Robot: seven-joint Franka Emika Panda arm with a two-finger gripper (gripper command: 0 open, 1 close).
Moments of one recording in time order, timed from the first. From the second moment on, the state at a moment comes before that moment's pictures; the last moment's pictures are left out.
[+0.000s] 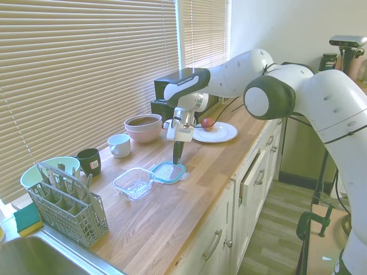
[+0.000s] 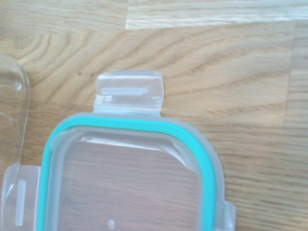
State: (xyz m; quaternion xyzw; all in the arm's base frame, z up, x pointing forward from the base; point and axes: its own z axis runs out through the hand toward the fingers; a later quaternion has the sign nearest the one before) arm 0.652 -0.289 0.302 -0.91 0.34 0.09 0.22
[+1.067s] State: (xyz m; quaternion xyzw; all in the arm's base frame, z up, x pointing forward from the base) arm 0.616 -0.230 0.430 -0.92 0.35 0.02 0.17
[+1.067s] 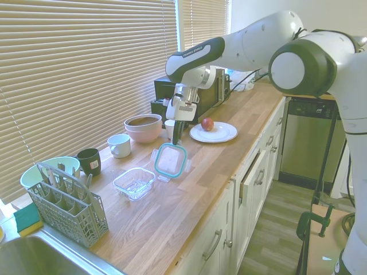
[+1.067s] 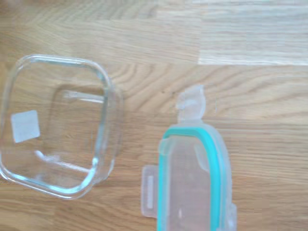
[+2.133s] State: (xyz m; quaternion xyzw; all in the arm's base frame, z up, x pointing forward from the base) arm 0.653 -0.137 0.491 -0.92 0.38 -0.01 0.11
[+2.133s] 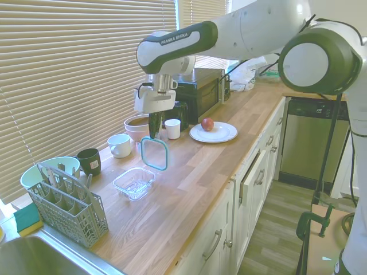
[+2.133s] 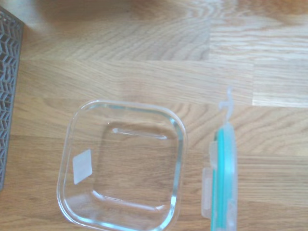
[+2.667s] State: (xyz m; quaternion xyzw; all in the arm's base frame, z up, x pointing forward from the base) arm 0.674 -0.121 0.494 -0.92 0.37 0.00 0.09
